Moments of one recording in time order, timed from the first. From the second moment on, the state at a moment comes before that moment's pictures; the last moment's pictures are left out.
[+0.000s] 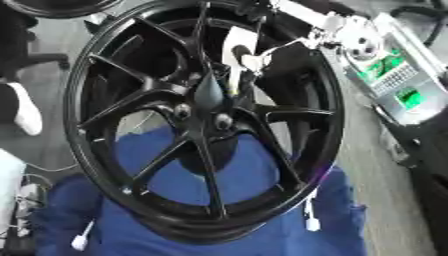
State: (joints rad) left arm -0.04 0.46 0.19 -1.84 0.44 -0.03 0.36; right arm -0.74 -0.69 0.38 -1.77 0.30 0.24 0.43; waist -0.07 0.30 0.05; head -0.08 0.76
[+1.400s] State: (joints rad) left arm -0.04 0.46 0.19 -1.84 0.44 -0.03 0.36; right arm -0.73 -0.69 0.38 -1.72 0.28 0.22 0.46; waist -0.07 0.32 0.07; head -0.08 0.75
